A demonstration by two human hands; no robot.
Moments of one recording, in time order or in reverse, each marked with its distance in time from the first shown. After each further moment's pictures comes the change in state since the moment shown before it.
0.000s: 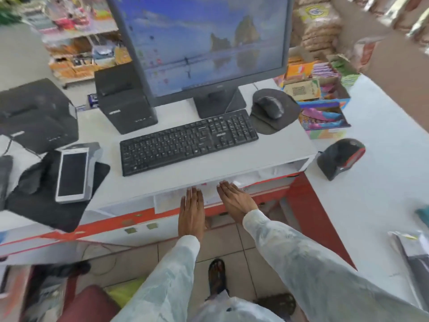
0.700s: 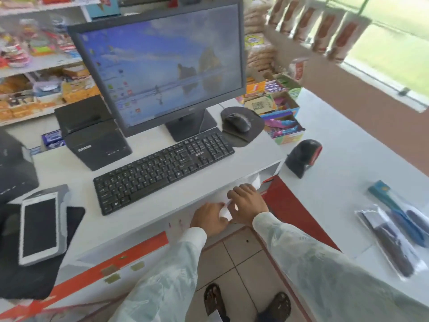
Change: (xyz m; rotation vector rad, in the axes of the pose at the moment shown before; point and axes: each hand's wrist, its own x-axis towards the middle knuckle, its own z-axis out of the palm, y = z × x) left_hand 0.042 0.038 -0.079 -0.485 -0.251 0.356; right_hand -0.023 0.018 -0.051 0.051 0.278 0.351
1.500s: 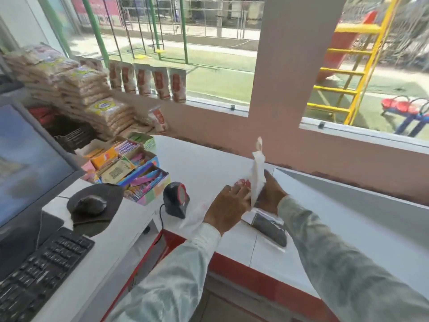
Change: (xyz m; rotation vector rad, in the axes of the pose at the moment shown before) left_hand 0.056 0.377 0.075 0.731 0.307 1.379; right_hand -0.206 0.256 -0.234 1.599 0.646 1.300
